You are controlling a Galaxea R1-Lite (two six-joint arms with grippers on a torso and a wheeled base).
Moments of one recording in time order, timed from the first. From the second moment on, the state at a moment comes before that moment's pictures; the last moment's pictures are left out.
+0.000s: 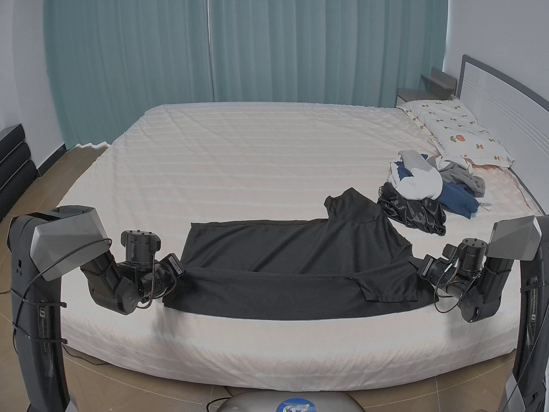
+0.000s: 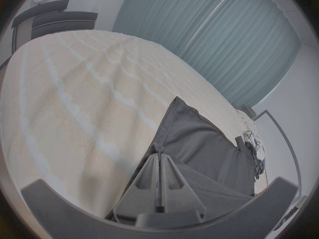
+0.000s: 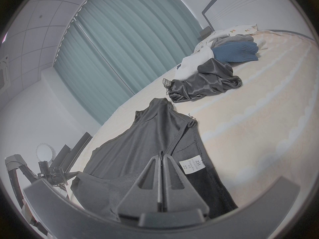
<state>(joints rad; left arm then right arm) -0.13 2.38 -0.88 -0.91 0.03 -0.71 -0.05 2.49 -0.69 -1.48 0.35 0.50</state>
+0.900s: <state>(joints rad) -0.09 2.34 -0.87 -0.93 0.02 -0.85 -0.06 2.46 -0.72 -1.49 0.33 0.63</state>
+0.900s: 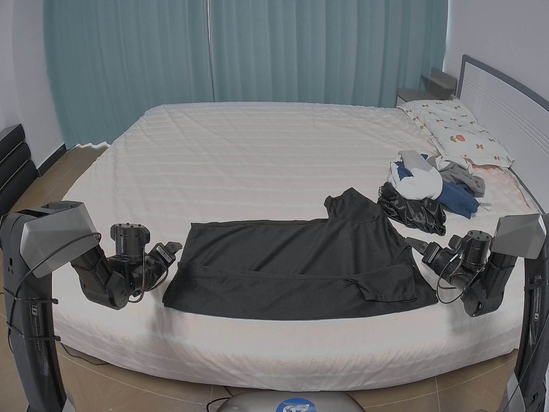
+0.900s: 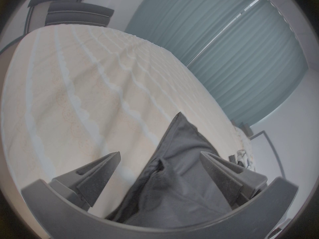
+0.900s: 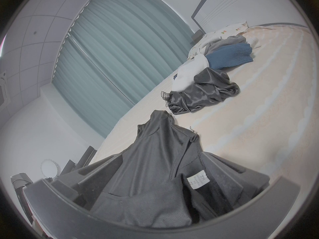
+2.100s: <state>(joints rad) -0.09 2.31 -0.88 -0.95 0.00 -0.88 -0.05 2.44 -0.71 -1.49 0.33 0.63</state>
